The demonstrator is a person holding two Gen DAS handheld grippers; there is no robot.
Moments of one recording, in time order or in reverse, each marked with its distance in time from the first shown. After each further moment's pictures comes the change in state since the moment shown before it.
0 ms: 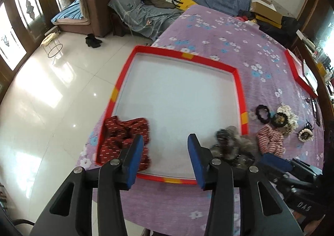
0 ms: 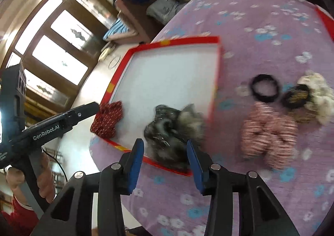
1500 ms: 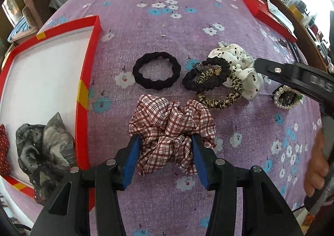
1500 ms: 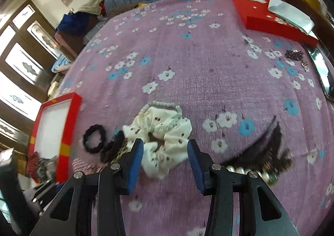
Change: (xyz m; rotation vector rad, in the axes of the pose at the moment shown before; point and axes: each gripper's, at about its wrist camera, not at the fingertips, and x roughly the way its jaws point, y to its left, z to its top) left arm 0.116 -0.233 -0.040 0.220 0.181 -0.139; right arm -0.056 -0.213 0.042 0.179 -0.101 -0.312
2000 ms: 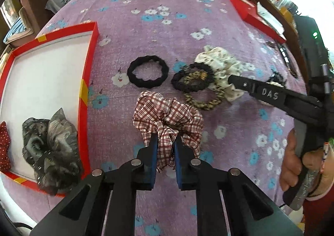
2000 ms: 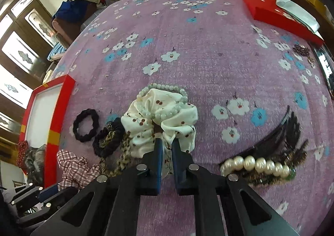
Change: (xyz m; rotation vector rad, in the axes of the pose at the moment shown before) left arm -0.032 -0.005 -0.015 0.026 -0.029 -0.050; right arm 0.015 0.010 -0.016 -0.041 0.049 -0.031
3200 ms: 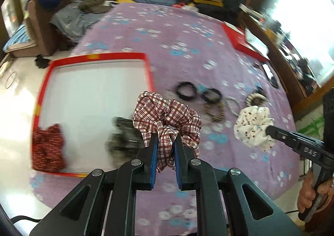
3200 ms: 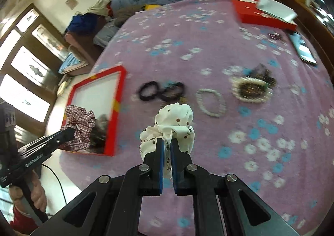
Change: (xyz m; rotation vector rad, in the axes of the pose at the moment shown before) left arm -0.113 0.107 -0.020 0.008 -0.151 -0.039; right arm -0.121 0.078 -0.078 0.065 -0.061 0.096
